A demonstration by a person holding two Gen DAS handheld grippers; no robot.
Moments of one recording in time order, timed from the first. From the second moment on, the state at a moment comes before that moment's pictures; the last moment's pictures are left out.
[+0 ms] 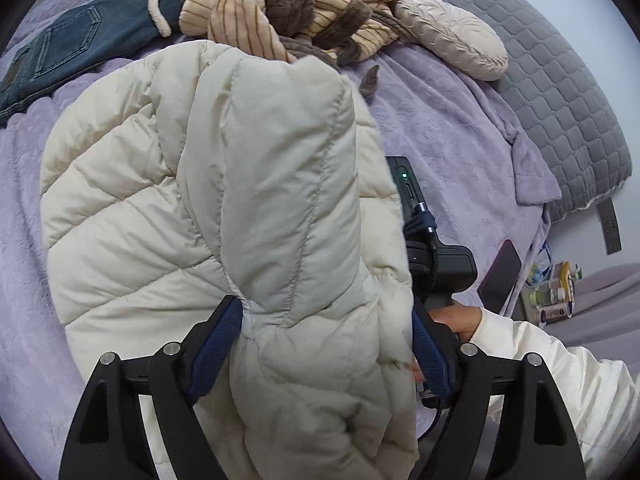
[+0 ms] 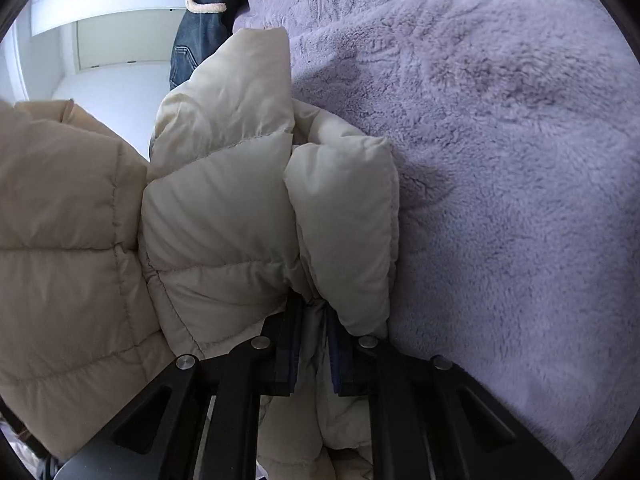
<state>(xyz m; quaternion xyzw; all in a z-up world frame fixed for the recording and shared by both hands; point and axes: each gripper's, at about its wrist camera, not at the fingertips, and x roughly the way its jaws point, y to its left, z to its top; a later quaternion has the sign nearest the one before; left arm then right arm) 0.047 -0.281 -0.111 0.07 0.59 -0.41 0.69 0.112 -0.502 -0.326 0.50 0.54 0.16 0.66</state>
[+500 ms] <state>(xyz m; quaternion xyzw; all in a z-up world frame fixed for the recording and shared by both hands) 0.004 -0.331 -0.140 0.21 0.52 -0.40 0.72 0.070 -0.582 -0.263 0.51 0.48 0.10 0.70</state>
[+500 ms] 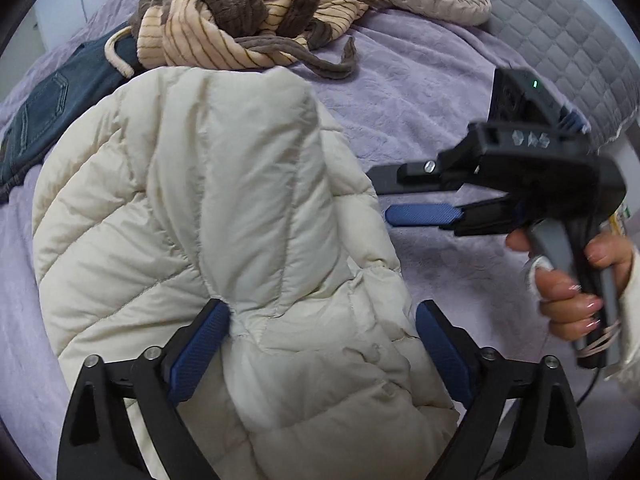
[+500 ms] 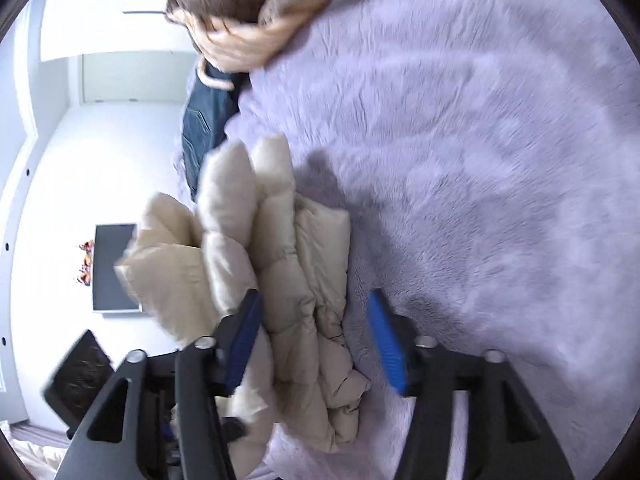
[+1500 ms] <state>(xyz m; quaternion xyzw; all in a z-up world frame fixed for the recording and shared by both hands) 0.106 -0.198 -0.109 -0.05 0.60 -0.36 0.71 0.105 -0.561 -0.275 0.45 0.53 0.13 0.71</state>
